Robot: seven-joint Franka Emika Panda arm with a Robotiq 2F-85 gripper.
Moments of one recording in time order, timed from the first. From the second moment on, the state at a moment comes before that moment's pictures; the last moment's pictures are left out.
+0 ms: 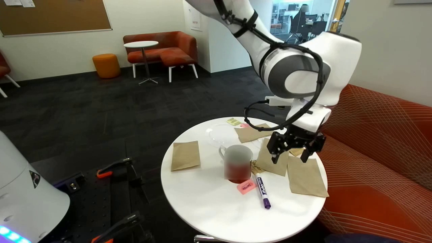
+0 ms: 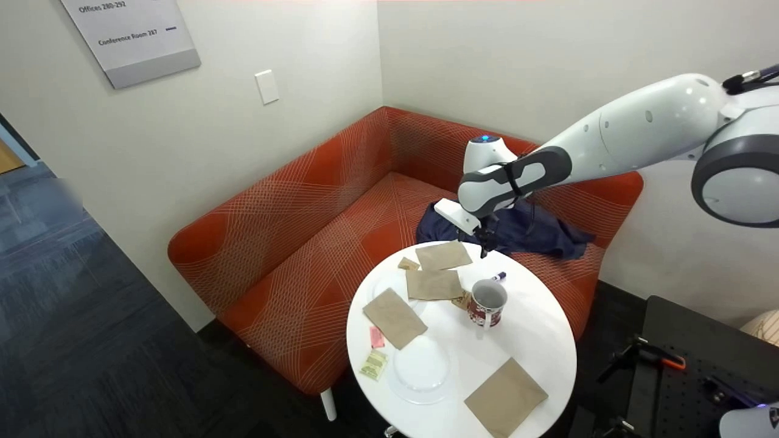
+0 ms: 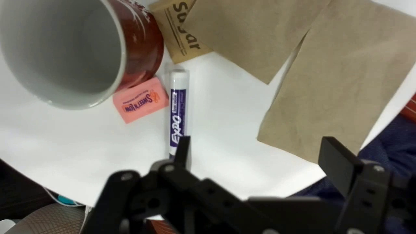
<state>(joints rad) -0.07 0.76 -0.22 -1.65 0.27 2.31 1.50</state>
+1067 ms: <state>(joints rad) -0.06 0.22 -0.19 -2.05 0.17 2.28 1.26</state>
